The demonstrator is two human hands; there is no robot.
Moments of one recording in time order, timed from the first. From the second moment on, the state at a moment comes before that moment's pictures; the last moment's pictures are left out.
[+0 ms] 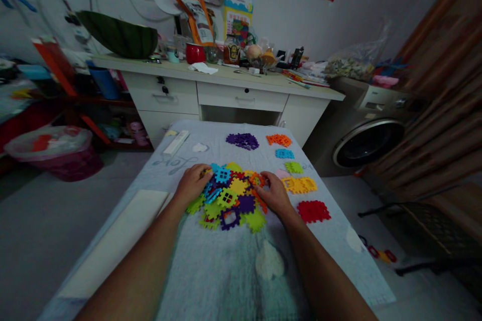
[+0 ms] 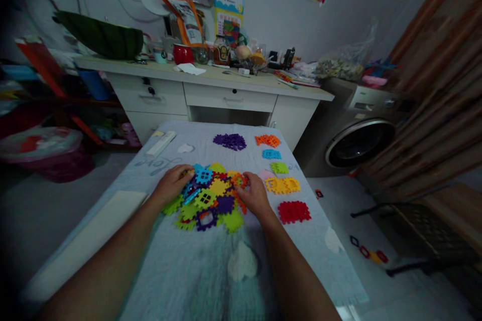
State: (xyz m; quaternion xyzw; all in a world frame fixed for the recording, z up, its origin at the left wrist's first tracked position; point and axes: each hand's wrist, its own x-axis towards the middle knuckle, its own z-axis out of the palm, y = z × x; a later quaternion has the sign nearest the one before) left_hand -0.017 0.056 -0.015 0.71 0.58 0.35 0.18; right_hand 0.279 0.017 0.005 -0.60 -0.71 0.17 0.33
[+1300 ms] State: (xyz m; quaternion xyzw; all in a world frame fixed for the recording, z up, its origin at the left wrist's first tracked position) left_hand -0.016 0.054 -0.013 0.71 0.58 0.35 0.18; right_hand 0.277 0.021 -0.001 -0.61 -0.69 0.17 0.35
